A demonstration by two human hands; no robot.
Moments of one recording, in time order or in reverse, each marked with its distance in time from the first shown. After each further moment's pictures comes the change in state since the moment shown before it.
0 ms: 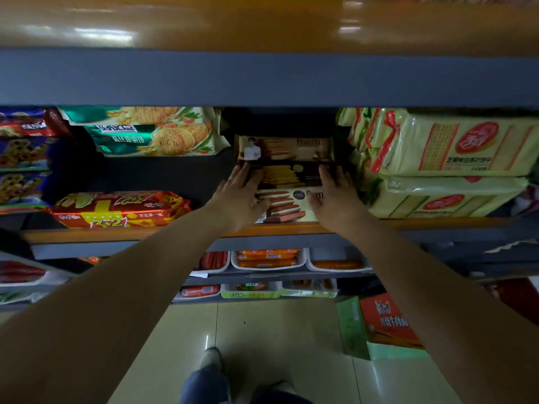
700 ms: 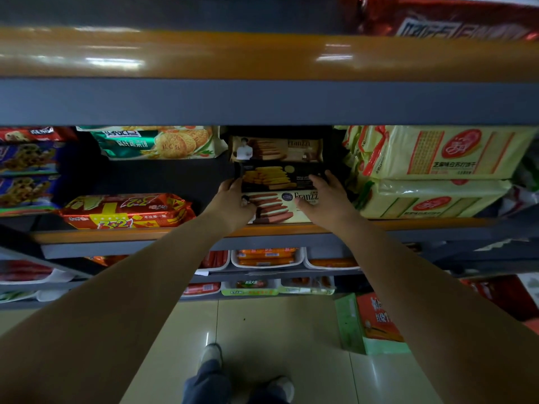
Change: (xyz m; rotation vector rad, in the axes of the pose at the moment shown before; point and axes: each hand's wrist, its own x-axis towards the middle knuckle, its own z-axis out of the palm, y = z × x) left_hand -0.016 0.009 -0.010 -0.351 0.018 -0.211; right_hand 0.004 0.001 0.003 0.199 -0.010 0.009
